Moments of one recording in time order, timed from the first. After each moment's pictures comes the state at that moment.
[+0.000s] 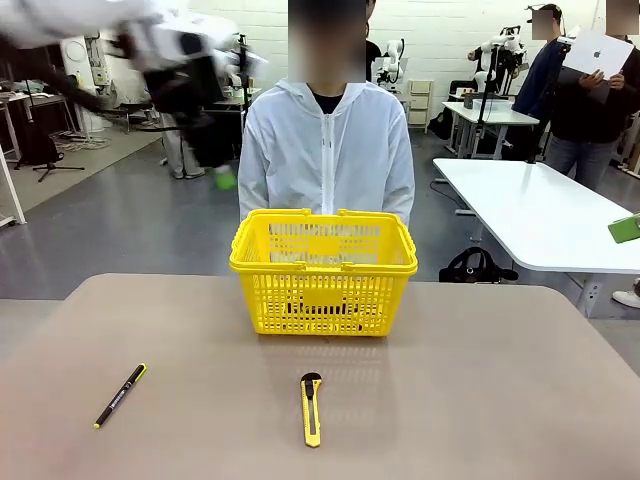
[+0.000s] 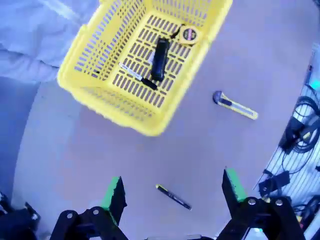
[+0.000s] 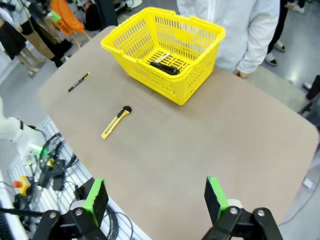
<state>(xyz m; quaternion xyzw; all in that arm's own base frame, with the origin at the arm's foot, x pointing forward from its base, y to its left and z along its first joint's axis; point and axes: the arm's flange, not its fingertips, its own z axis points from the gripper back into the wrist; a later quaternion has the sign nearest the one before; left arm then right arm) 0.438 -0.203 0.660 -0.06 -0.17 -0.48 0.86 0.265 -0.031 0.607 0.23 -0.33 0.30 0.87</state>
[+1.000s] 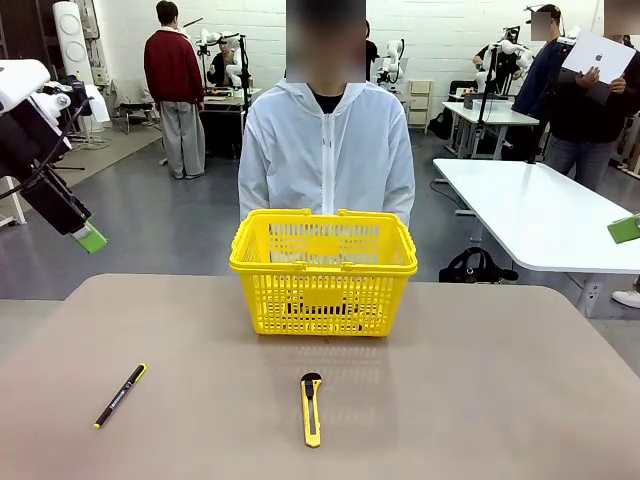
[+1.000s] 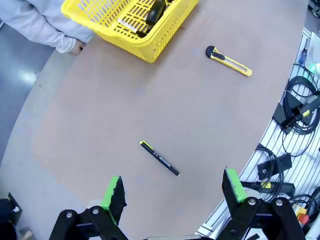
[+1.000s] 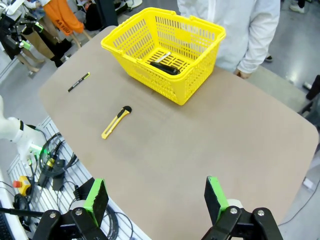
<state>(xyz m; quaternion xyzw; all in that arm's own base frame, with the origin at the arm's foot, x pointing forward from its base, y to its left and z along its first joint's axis) 0.329 -0.067 0.604 -0.08 -0.21 -0.45 0.87 0.265 -0.031 0.607 0.23 -0.33 0.30 0.87</state>
